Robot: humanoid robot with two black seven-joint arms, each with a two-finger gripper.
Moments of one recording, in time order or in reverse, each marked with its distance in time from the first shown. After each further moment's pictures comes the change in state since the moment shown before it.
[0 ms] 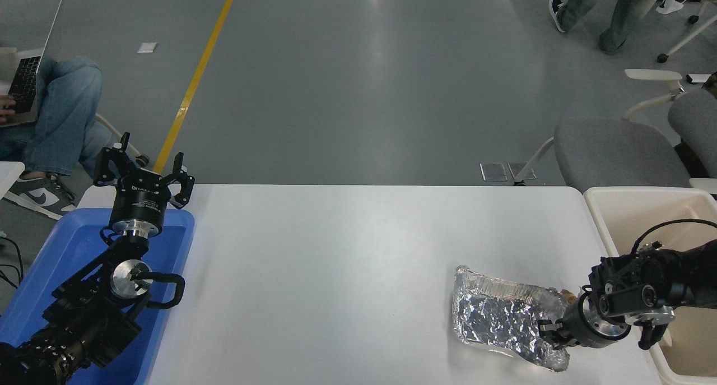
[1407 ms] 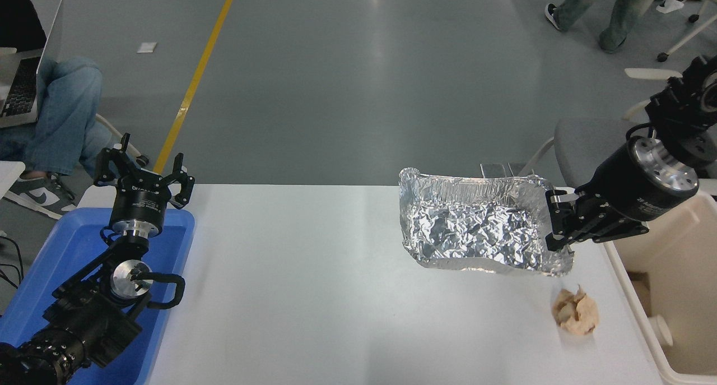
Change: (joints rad) left arm 0.000 -0.001 0.000 0.000 0.000 0.000 0.000; right arm 1.107 -0.156 -0.165 0.417 0.245 0.580 0.013
